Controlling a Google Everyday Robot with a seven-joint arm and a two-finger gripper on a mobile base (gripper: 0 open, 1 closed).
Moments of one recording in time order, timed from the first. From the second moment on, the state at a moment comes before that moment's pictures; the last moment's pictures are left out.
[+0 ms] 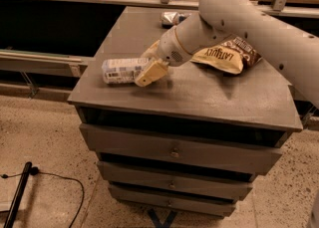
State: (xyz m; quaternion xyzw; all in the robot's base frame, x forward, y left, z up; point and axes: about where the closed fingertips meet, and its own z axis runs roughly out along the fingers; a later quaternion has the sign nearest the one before) arm 0.624 0.030 0.845 -0.62 0.68 0.24 0.33
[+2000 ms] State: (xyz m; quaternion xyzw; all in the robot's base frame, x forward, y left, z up) arm 0.644 -0.111 0.880 -0.34 0.81 0.00 0.47
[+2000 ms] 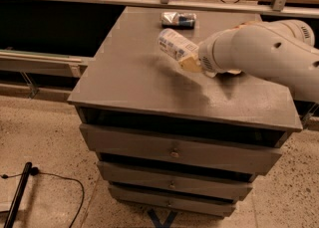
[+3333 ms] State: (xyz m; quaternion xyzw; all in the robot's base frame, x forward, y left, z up) arm 0.748 -0.111 0.866 -0.20 0.86 0.01 0.47
